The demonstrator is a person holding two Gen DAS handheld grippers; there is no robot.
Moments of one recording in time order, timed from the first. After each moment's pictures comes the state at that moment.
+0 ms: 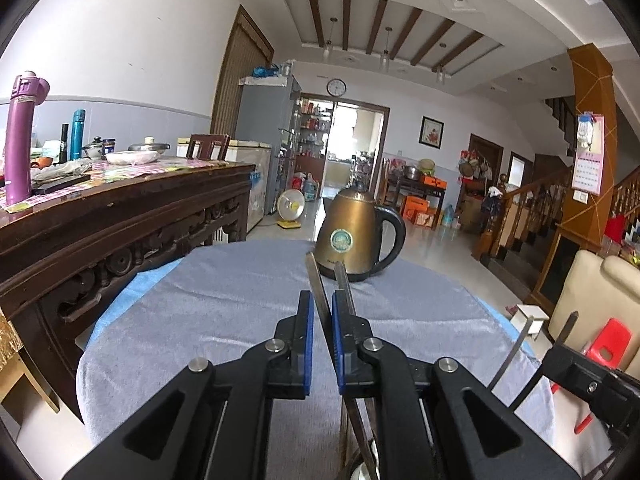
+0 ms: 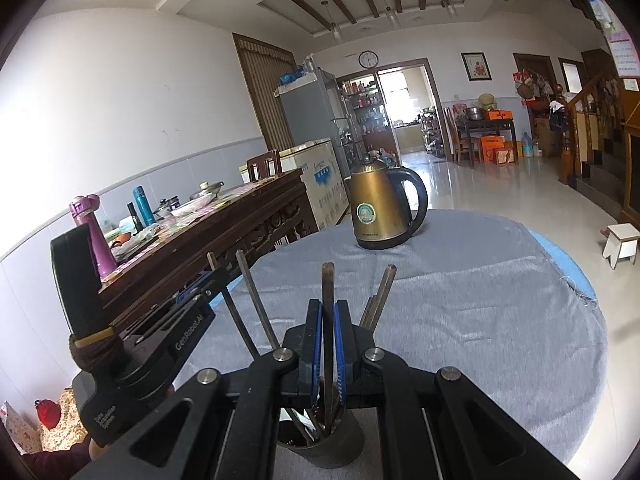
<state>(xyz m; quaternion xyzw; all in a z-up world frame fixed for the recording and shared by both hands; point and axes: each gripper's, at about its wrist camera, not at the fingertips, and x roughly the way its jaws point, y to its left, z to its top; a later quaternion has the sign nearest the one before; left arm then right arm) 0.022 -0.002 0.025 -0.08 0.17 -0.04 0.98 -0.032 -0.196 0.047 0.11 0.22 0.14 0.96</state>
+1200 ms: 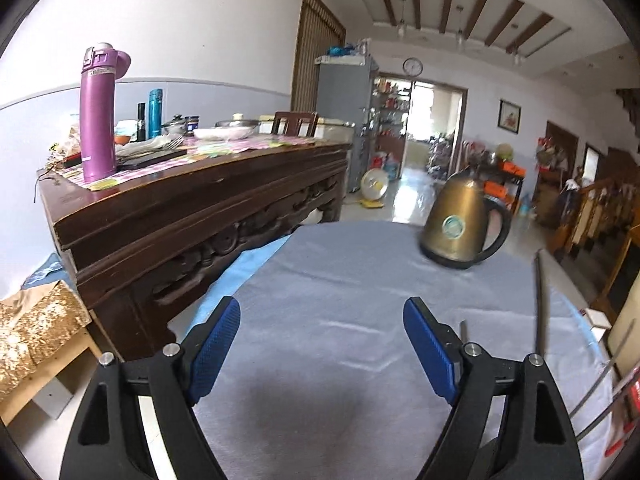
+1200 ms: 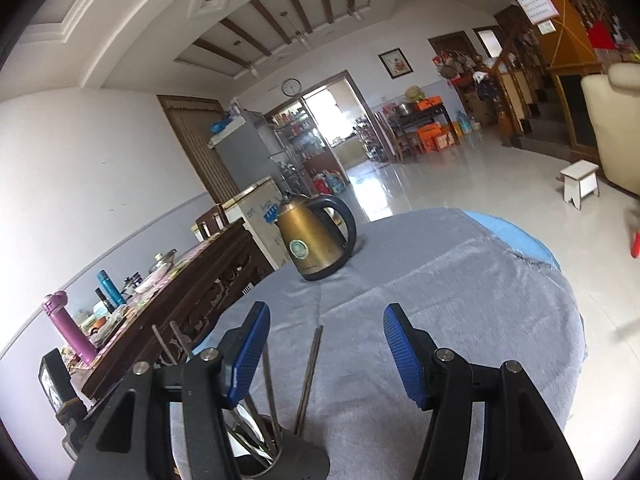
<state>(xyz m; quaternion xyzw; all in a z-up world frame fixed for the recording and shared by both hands) 0.032 0.092 0.007 -0.08 0.23 0.12 0.96 -0.038 -0.289 0.044 0.24 0.19 0.04 0.95</state>
